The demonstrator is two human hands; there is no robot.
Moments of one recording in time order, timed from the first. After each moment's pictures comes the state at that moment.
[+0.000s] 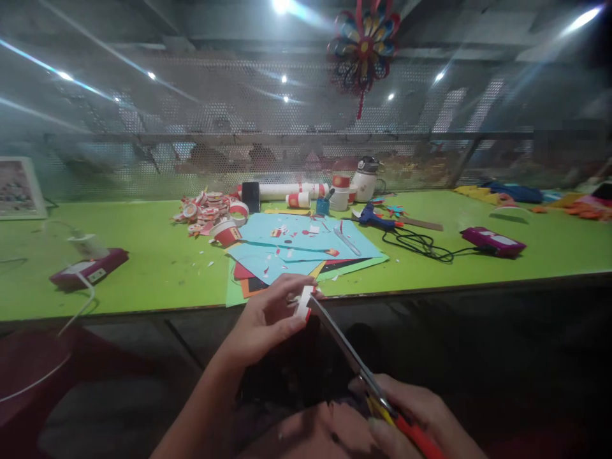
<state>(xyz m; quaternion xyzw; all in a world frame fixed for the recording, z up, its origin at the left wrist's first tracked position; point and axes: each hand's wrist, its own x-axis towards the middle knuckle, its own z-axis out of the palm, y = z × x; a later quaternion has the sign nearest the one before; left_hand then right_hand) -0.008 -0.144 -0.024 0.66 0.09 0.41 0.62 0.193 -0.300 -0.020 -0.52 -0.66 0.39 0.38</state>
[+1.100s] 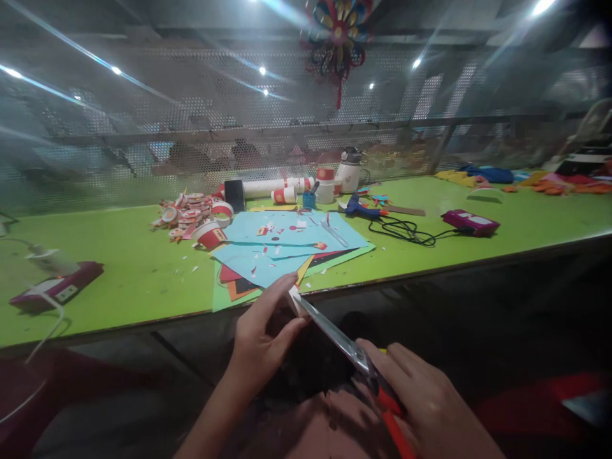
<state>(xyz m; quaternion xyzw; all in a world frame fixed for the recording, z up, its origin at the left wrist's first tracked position) 0.000 -0.160 -0.049 0.79 0.25 0.50 0.24 0.205 -0.308 -0.048 -0.59 -0.77 -0.08 0.23</state>
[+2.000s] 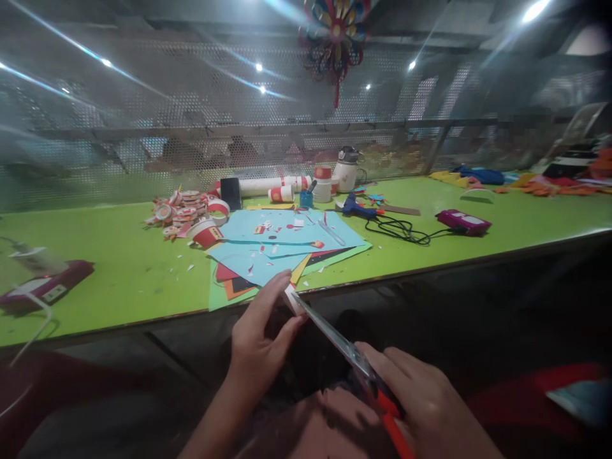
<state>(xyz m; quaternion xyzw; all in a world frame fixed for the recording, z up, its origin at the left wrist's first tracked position) 0.005 -0.171 -0.044 0.78 0.27 0.54 0.18 0.199 -0.310 -0.044 -0.58 -0.78 -0.06 0.24</state>
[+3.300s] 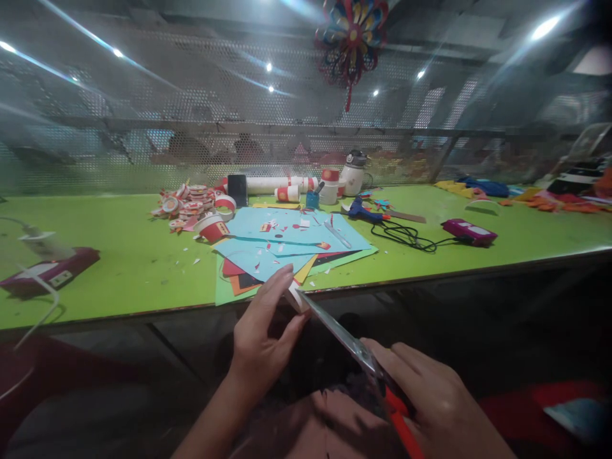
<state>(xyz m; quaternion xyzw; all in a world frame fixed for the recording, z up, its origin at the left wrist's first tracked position) 0.004 -0.169 -0.041 0.77 0.23 0.58 0.13 0.201 -0.307 -0.031 -0.58 -0.78 -0.04 0.24</state>
